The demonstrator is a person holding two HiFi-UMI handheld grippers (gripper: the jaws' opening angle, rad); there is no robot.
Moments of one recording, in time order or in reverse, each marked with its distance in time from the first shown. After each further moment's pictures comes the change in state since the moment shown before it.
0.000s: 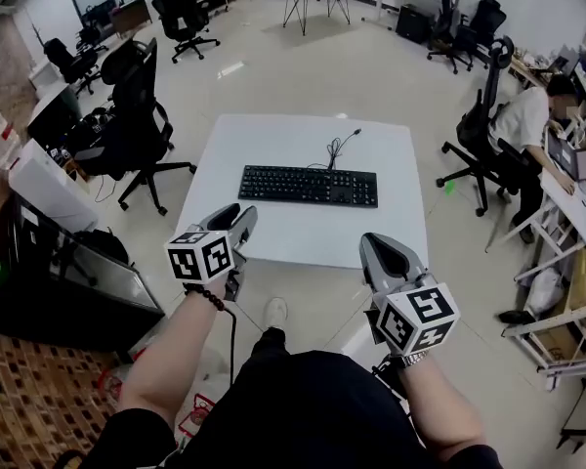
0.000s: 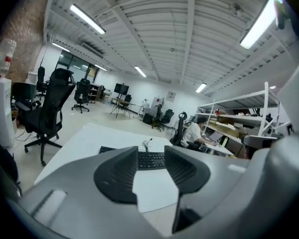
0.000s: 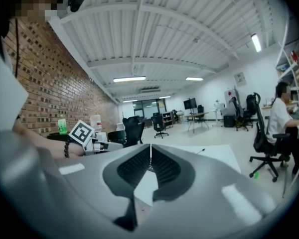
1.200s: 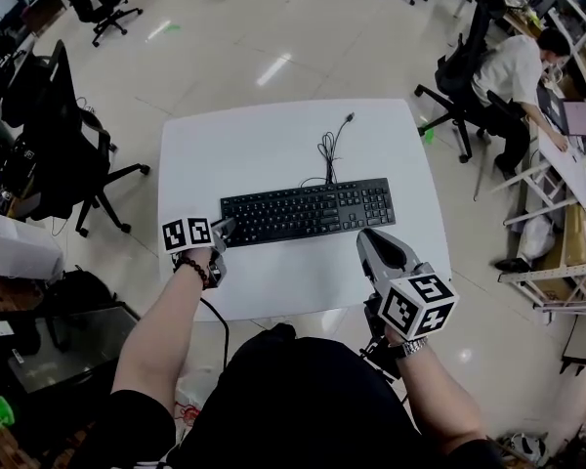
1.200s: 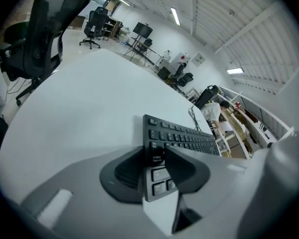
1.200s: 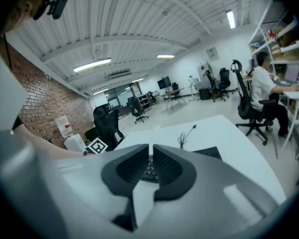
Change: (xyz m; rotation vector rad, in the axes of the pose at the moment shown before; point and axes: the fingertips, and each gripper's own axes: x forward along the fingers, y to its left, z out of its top) left arm 0.236 0.248 -0.096 -0.339 0.573 -0.019; right arm 0.209 -0.096 -0.055 0.271 0.212 -0.240
